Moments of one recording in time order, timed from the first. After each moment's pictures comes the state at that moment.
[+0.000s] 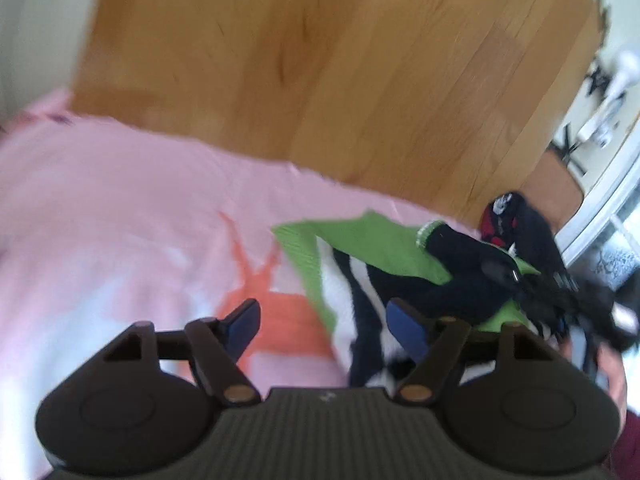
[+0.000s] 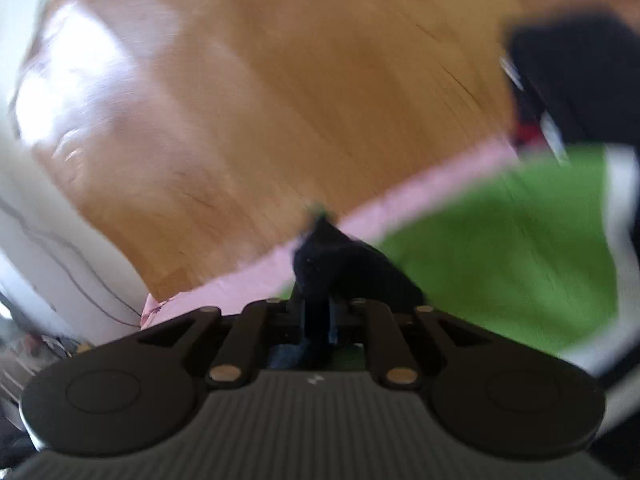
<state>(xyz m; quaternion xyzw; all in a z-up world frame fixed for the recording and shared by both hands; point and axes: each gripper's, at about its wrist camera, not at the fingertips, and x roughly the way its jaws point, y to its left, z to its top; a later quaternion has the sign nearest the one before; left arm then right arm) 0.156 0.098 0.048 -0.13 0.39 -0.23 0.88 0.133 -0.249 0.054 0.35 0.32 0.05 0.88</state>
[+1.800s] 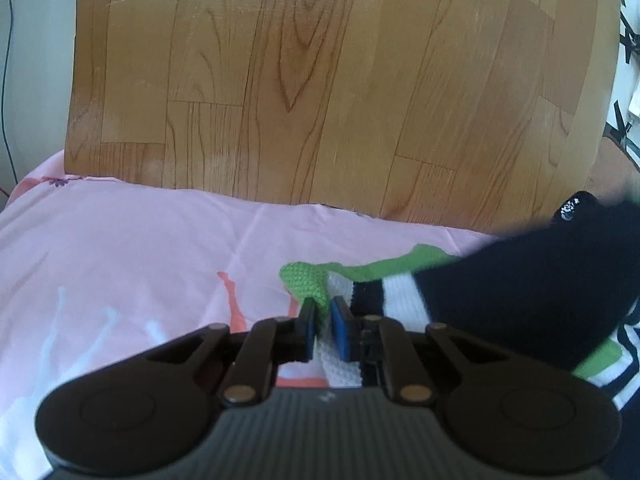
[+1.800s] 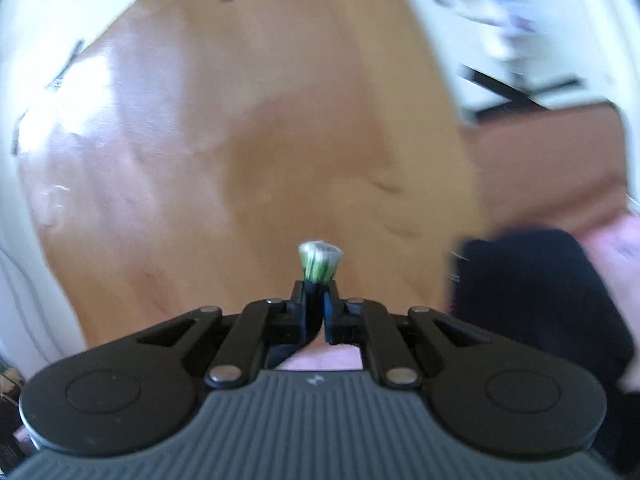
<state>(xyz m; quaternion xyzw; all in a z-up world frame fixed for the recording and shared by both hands) 0.175 0.046 0.018 -0.04 0.31 -0.14 0.94 0.094 -0.293 0.119 0.20 0.18 -0.04 0.96</state>
